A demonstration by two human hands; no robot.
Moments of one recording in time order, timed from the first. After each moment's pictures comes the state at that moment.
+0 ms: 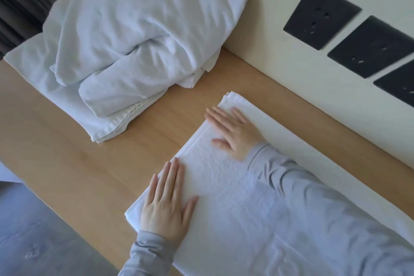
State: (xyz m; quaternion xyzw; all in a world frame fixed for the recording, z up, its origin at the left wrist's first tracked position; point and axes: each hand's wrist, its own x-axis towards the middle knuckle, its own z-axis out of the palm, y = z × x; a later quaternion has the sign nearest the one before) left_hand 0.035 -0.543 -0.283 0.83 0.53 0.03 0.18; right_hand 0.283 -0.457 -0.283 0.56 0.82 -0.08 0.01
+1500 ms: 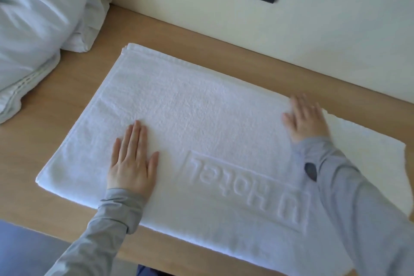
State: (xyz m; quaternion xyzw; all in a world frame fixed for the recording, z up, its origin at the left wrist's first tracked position) left_hand 0.107 -0.610 -0.285 0.88 0.46 0.03 0.12; right_hand 0.484 -0.761 -0.280 0.89 0.44 -0.08 0.04
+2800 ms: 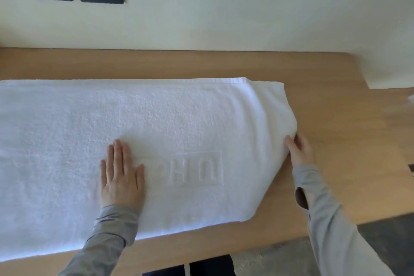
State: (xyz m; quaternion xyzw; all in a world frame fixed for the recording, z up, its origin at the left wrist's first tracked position) left_hand 0.199 -0.713 -0.282 0.92 0.36 0.01 0.15; right_hand 0.447 -1.008 -0.256 0.82 -0.16 -0.12 -0.54
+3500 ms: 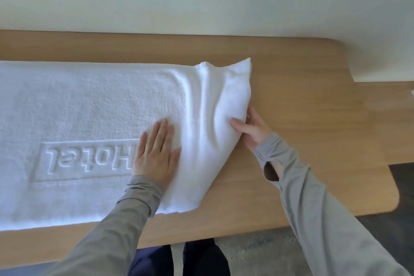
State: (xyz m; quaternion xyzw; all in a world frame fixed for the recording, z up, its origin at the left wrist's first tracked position) left_hand 0.301 -0.844 -0.288 0.97 0.23 -0.02 0.12; right_hand 0.486 -1.012 -0.225 0.60 0.02 -0.43 -0.68
